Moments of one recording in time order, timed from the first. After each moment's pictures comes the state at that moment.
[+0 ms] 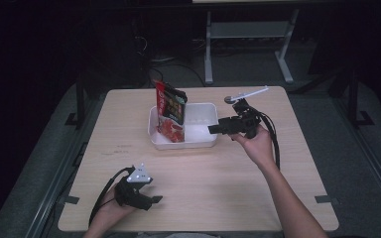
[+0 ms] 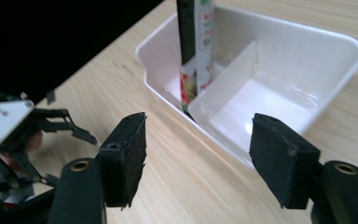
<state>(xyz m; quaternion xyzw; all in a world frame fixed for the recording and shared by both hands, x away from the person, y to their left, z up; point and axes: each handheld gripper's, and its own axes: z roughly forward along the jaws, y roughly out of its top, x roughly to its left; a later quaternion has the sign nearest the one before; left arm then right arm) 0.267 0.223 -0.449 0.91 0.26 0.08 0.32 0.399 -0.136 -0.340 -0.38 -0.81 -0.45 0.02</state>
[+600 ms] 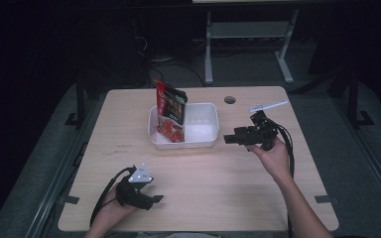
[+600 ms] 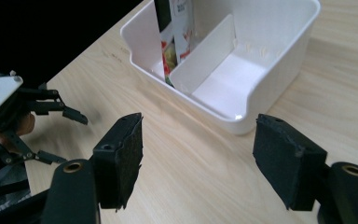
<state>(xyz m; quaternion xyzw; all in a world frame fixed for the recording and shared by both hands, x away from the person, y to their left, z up) 0.268 0.219 -0.450 0.91 0.26 0.09 0.32 0.376 -0.178 -0.362 -0.41 -0.79 -0.46 0.01</state>
